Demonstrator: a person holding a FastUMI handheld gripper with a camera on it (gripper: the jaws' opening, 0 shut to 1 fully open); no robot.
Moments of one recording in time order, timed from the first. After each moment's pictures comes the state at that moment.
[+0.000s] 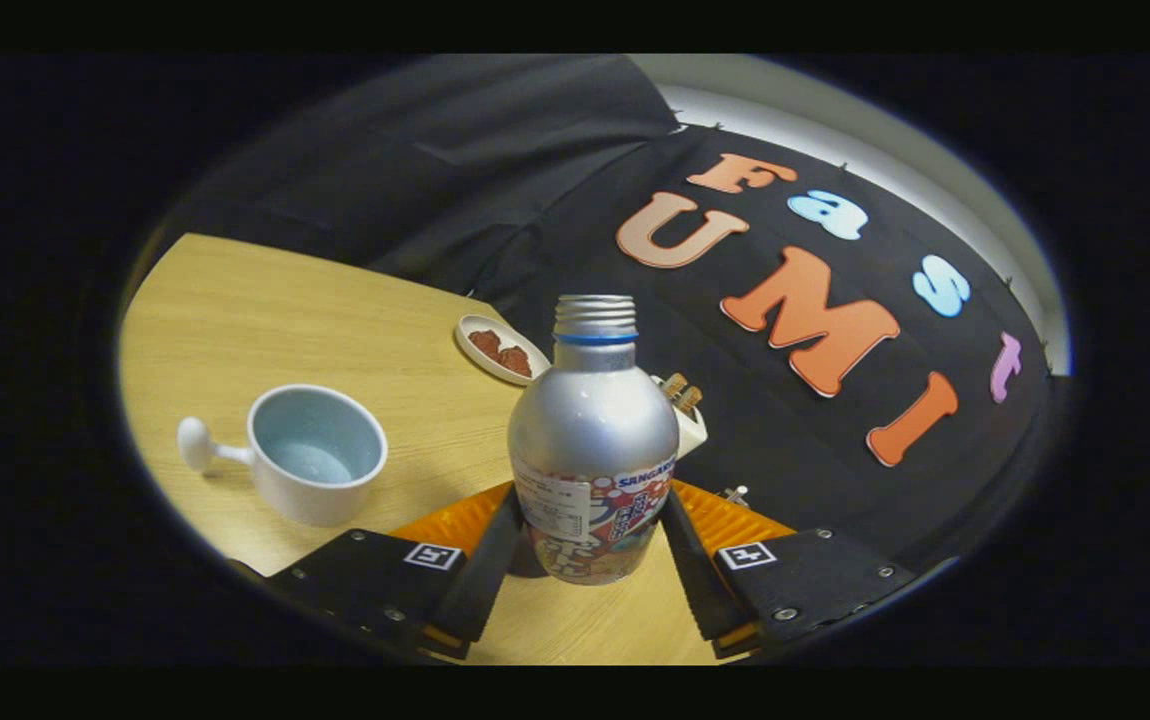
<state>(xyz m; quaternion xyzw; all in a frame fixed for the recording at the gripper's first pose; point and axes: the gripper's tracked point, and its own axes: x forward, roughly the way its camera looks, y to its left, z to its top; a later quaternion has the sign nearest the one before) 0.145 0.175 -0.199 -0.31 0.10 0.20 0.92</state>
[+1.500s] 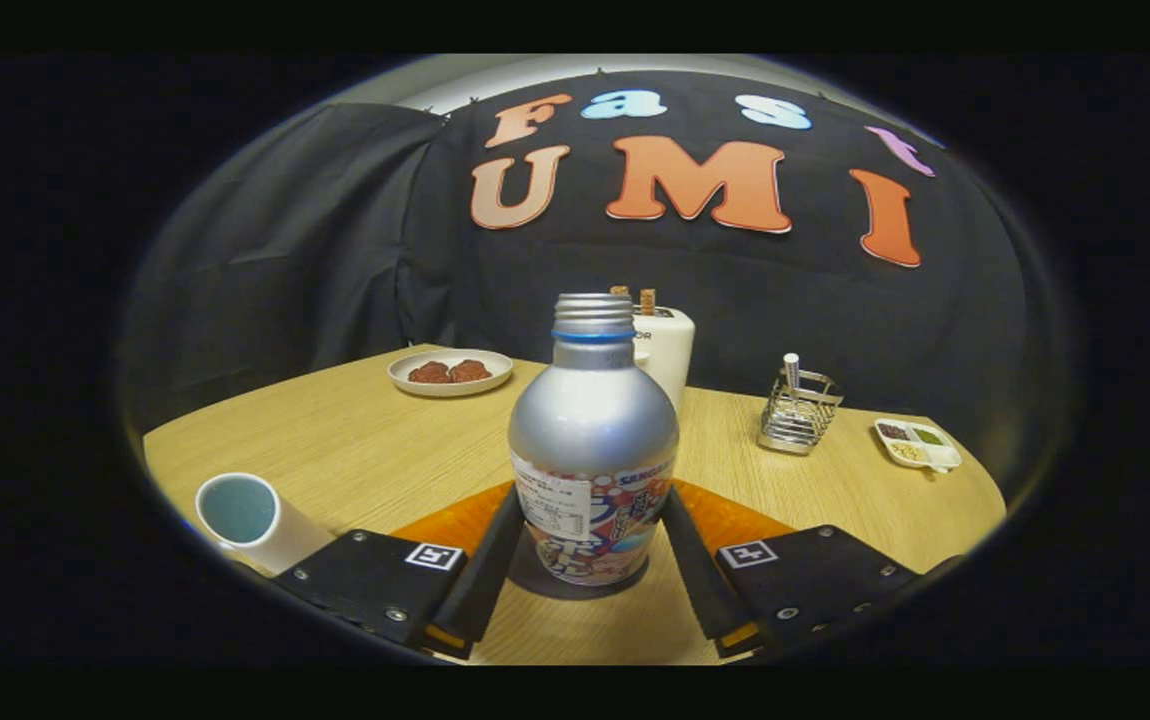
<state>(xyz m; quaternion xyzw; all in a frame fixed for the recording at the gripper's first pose) 0.193 0.158 -0.265 -0.04 0.20 0.16 0.97</state>
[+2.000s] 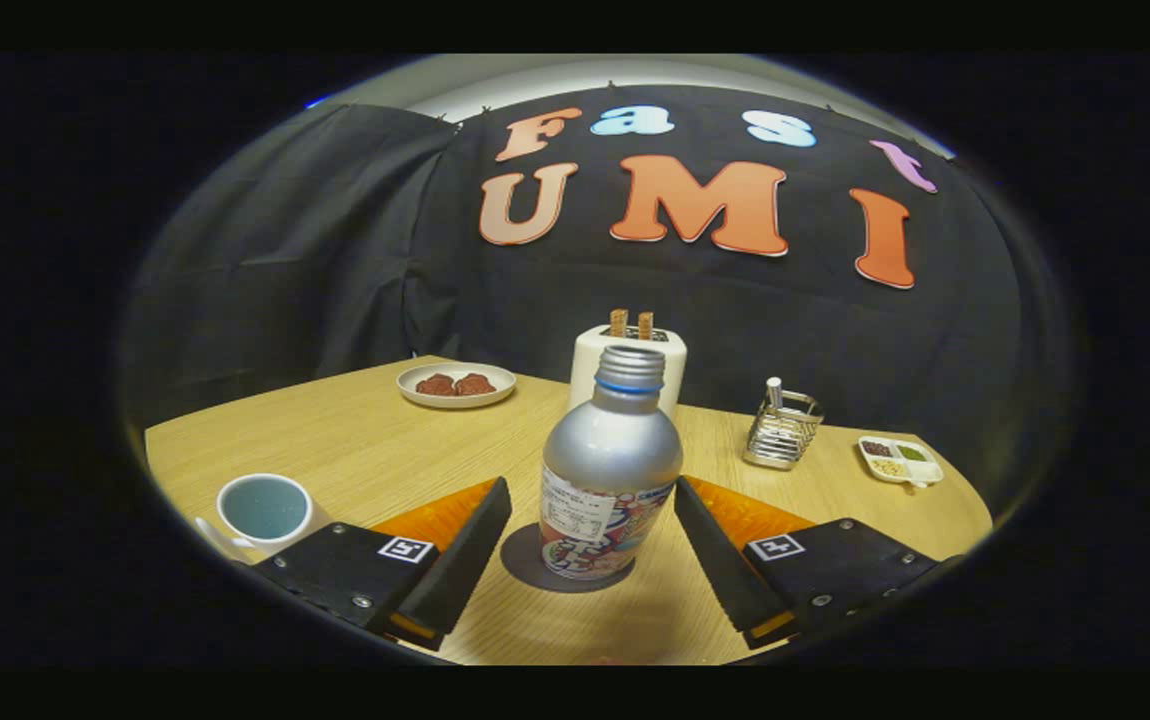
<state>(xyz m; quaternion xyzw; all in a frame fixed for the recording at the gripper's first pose) 0.177 0.145 -0.223 -0.05 0.16 0.15 0.97</state>
